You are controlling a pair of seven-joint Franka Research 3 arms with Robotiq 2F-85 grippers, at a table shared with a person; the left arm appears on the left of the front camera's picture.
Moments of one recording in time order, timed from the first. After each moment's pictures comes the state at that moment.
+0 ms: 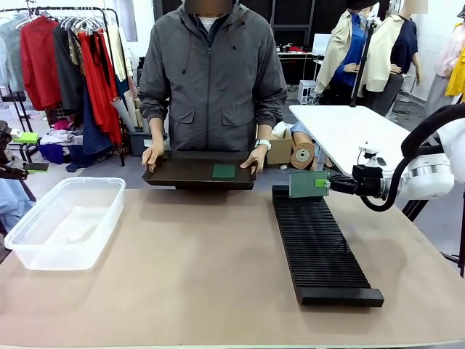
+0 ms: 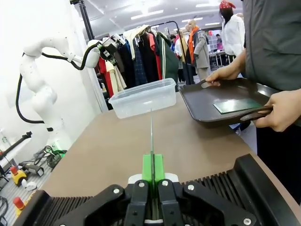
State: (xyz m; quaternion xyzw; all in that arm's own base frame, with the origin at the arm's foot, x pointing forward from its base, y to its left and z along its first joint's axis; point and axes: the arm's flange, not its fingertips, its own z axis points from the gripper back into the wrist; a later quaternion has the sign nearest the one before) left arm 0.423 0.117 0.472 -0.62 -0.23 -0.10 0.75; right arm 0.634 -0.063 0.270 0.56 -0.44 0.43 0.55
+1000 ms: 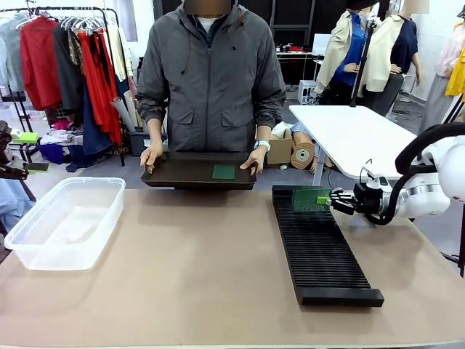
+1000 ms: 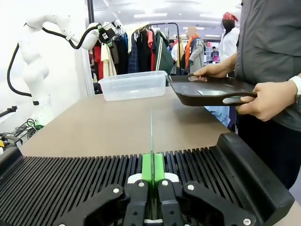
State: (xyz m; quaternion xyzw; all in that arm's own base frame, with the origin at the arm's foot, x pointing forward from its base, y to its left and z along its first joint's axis) left arm 0.423 0.117 0.472 -0.62 -0.23 -0.10 0.75; right arm 0.640 -0.080 0.204 0.52 -0.49 0.46 0.52
